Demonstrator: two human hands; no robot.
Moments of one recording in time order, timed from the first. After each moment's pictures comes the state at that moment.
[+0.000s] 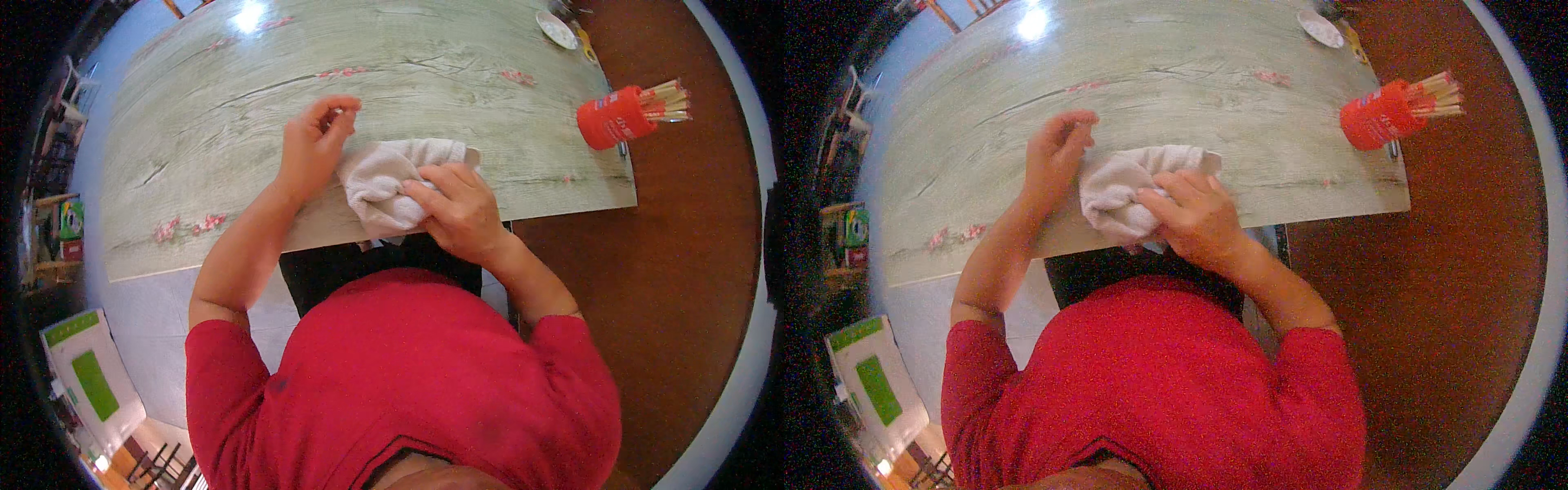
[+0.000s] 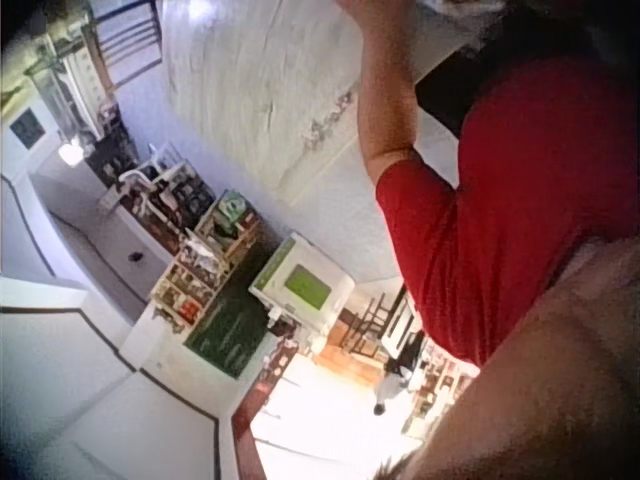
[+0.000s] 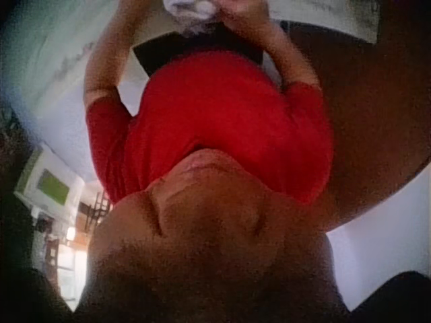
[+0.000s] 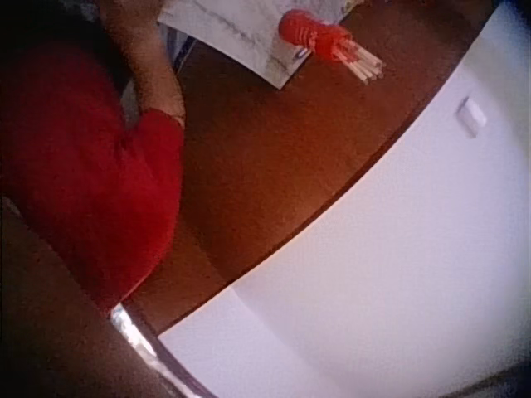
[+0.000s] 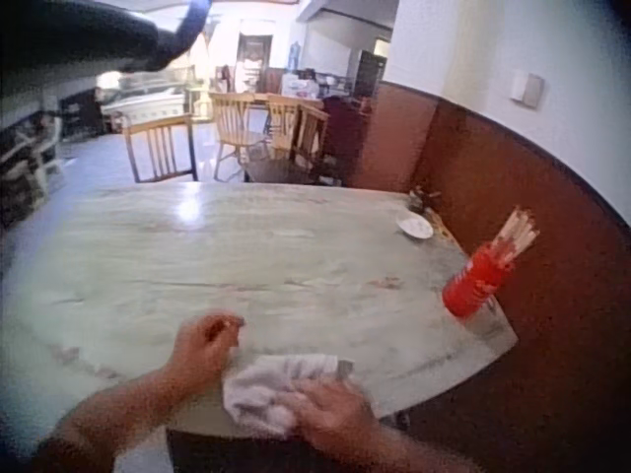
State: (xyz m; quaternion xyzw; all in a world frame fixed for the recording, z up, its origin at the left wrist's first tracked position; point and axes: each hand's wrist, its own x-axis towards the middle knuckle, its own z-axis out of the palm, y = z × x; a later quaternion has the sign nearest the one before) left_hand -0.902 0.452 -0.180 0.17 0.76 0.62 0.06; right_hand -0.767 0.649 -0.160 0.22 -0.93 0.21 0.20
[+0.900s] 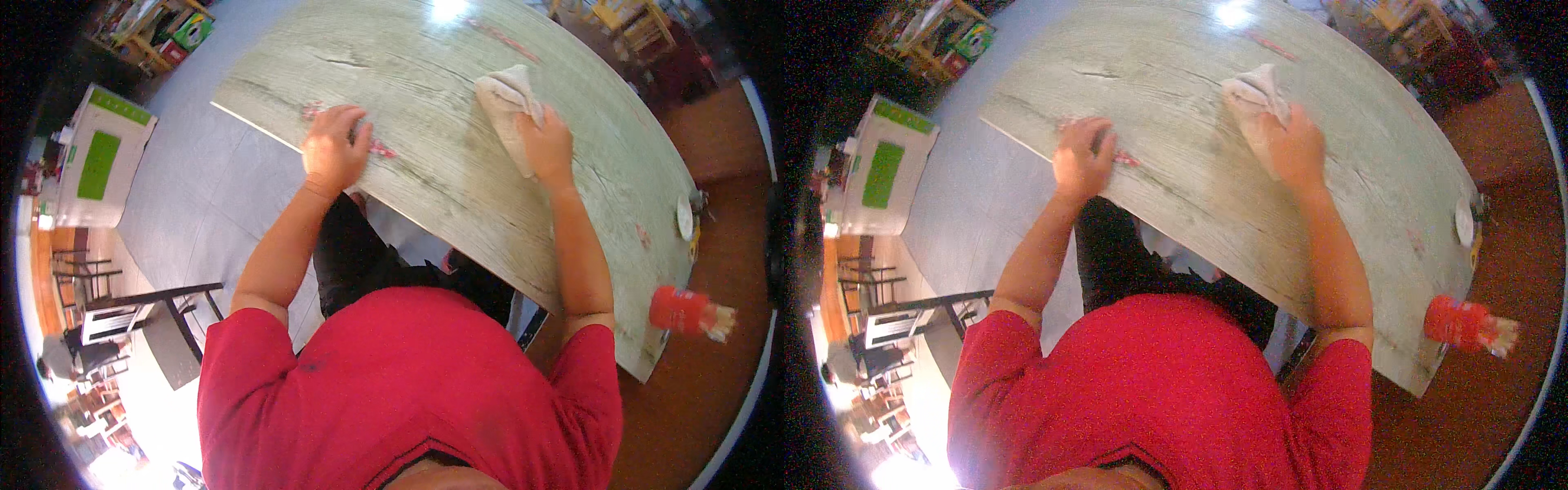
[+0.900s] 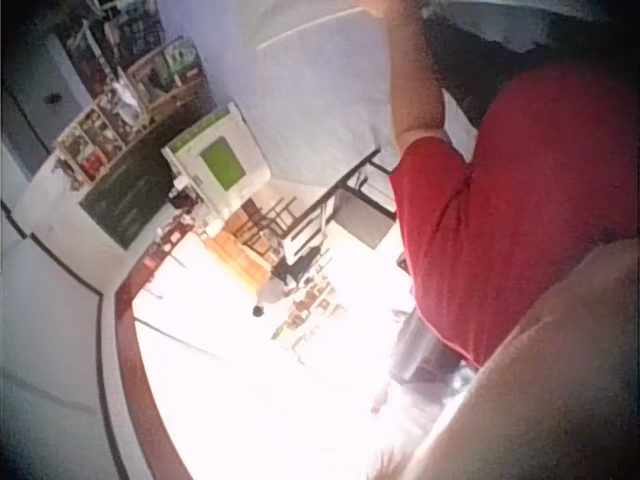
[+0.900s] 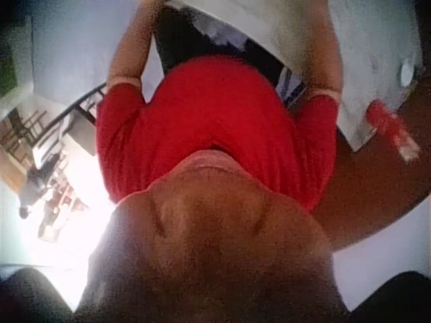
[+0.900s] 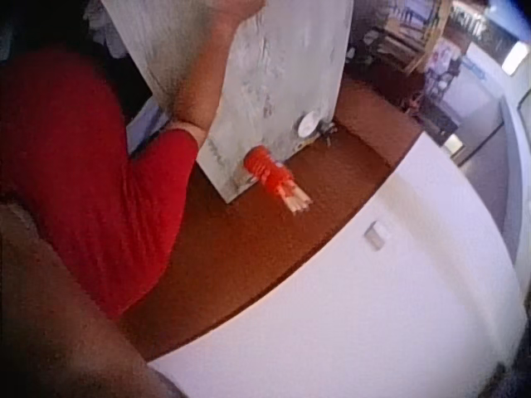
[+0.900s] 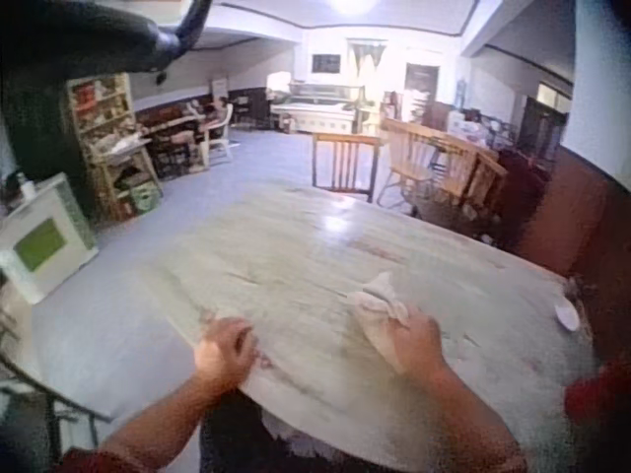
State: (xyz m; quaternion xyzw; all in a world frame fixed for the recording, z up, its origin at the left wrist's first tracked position) left_hand -0.840 0.259 -0.204 -0.03 0.91 0.21 -0.35; right_hand -0.971 0.554 -0.181 0.12 -0.94 0.30 0.12
